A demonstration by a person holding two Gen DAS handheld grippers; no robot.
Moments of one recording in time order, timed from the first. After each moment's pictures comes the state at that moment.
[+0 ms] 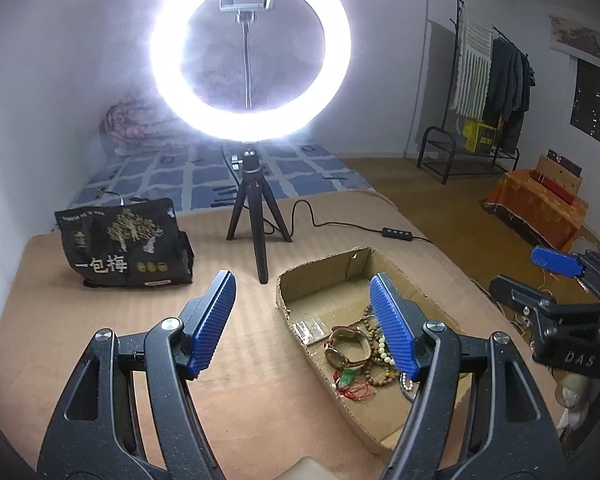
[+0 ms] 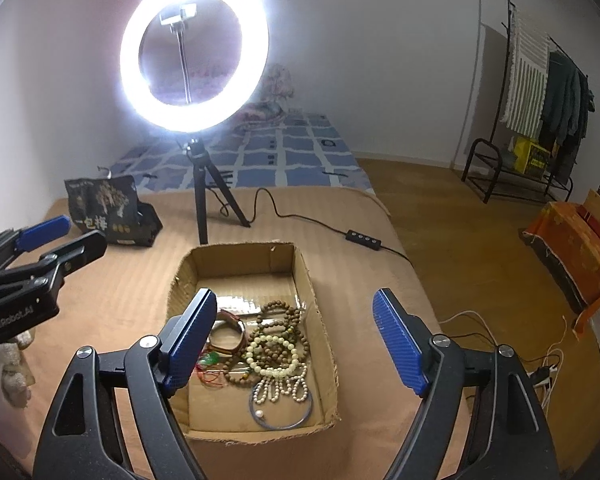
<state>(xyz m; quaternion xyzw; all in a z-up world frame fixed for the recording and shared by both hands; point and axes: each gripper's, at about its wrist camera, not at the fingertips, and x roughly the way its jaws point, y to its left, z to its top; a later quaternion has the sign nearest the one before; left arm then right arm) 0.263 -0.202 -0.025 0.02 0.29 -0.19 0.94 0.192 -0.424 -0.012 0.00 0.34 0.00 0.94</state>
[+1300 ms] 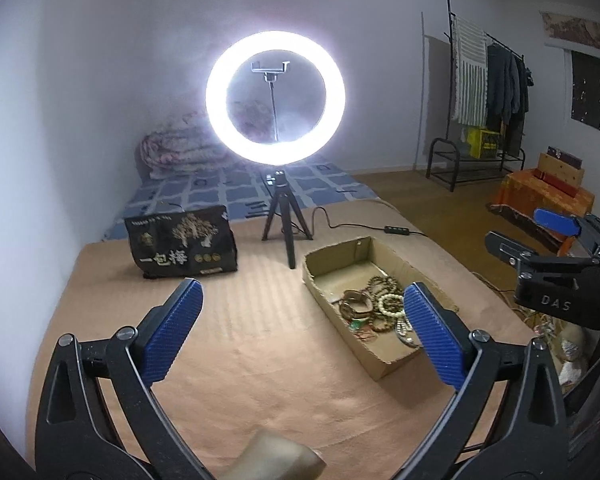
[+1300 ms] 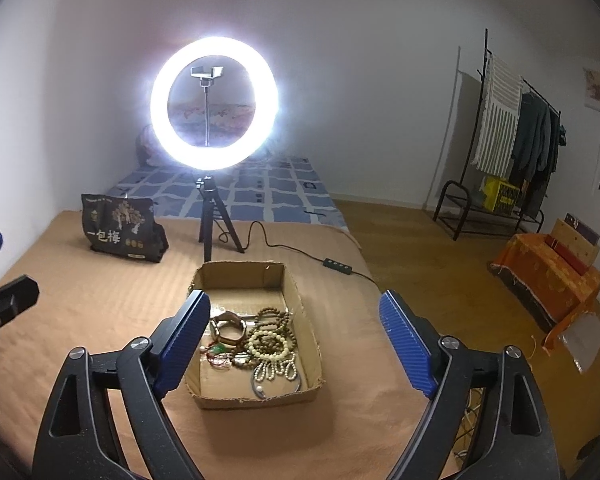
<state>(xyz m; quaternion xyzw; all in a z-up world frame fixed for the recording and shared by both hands) 0.136 -0.150 0.020 0.05 0.24 -0.16 0.96 0.101 -0.400 0.028 -0.04 0.27 -0.03 0.96</state>
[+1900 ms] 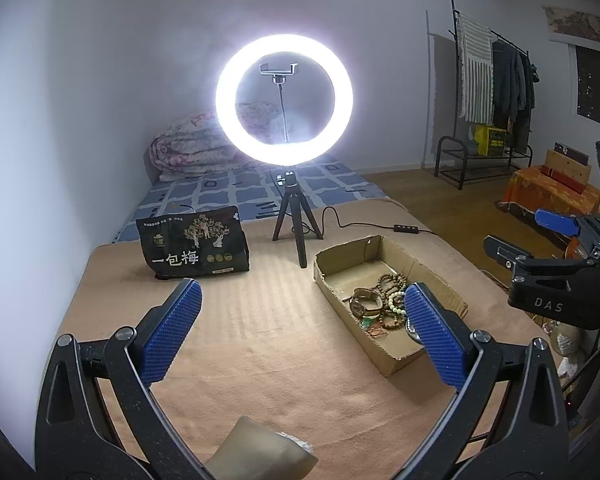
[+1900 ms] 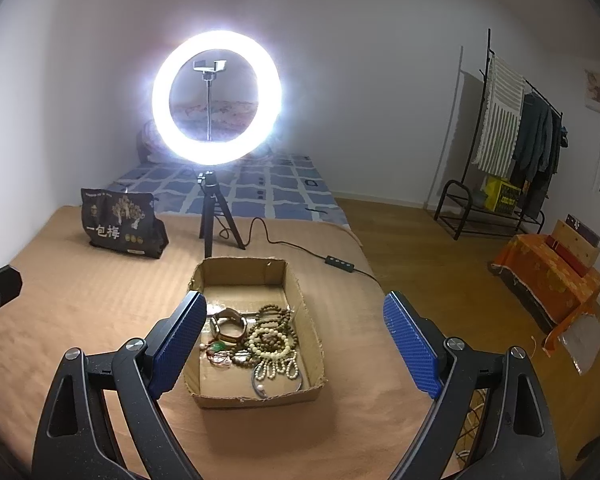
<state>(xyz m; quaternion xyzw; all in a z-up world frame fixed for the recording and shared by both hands) 0.130 -0.145 0.022 0.06 0.24 -0.15 0.96 0.103 -0.395 0.022 -0.05 0.27 -0.03 0.96</state>
